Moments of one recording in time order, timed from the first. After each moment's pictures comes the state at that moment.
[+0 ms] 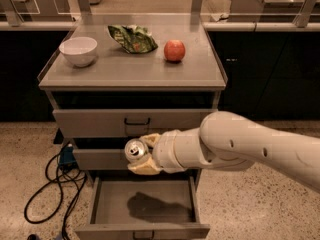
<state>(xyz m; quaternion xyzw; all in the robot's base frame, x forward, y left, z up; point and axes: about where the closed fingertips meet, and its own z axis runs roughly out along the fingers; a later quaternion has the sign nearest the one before) 0.477 0.041 0.726 -0.56 0.70 0.21 0.39</state>
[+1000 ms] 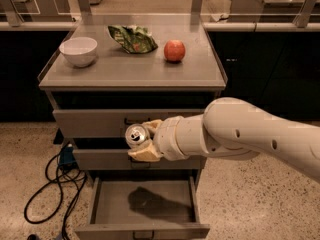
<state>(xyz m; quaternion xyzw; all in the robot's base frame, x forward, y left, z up) 0.491 0.037 0.771 -0.54 0.71 0.20 0.41</state>
